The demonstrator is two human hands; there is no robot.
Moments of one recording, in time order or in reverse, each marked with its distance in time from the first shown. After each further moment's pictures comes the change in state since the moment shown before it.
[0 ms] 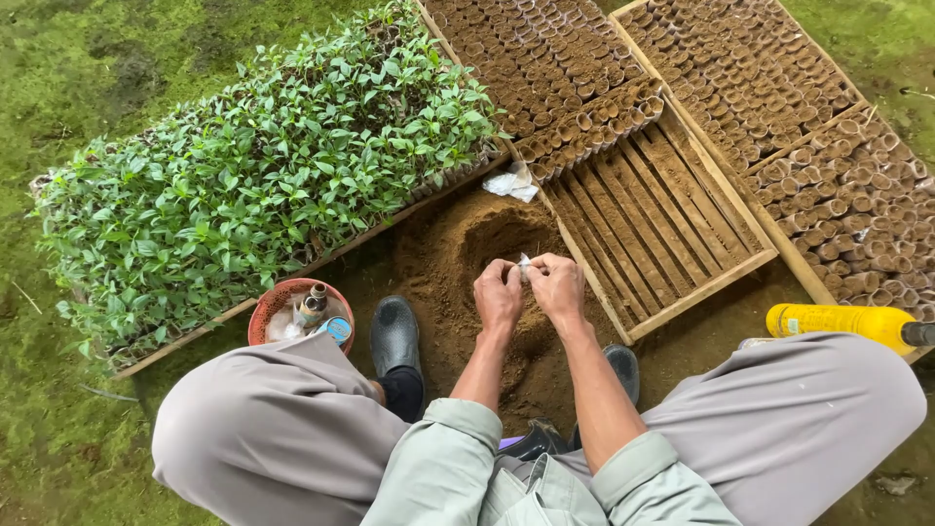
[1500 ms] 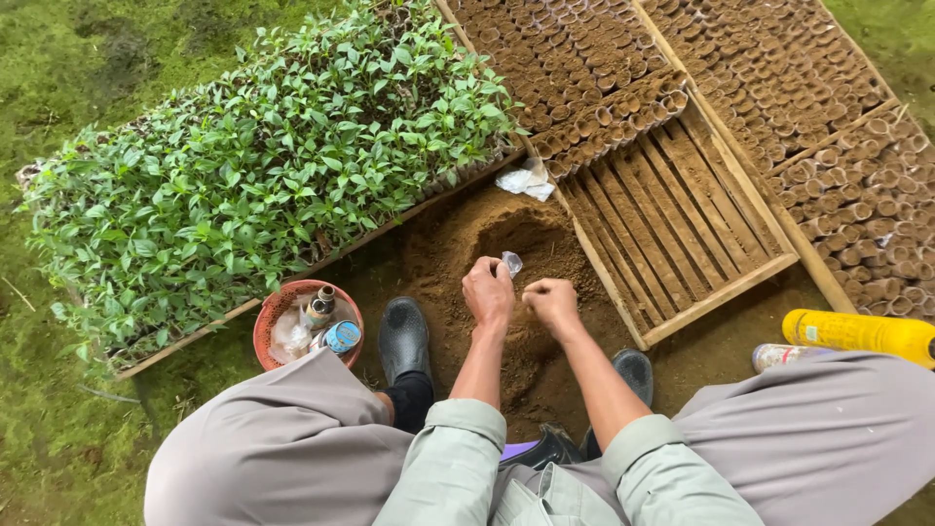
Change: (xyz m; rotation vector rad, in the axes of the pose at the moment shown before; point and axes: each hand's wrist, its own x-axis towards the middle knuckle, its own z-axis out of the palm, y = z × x) left_hand 0.058 -0.040 -0.008 0.153 0.089 -0.165; right_hand 0.030 0.094 0.097 0.038 -0.228 0.284
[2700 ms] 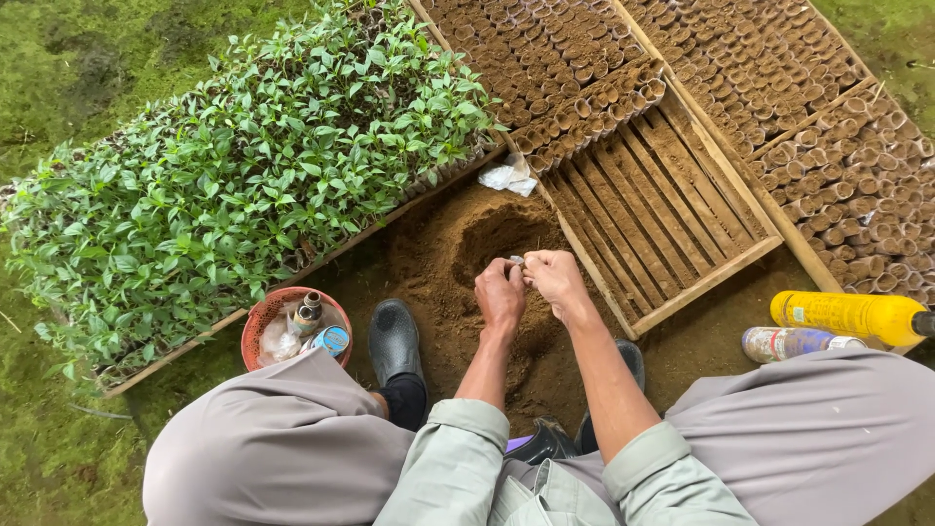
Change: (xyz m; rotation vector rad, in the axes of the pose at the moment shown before) left_hand -0.038 0.029 0.013 -0.025 -0.161 0.086; right_hand -0.053 -0.098 -0.077 0.501 -0.061 -0.012
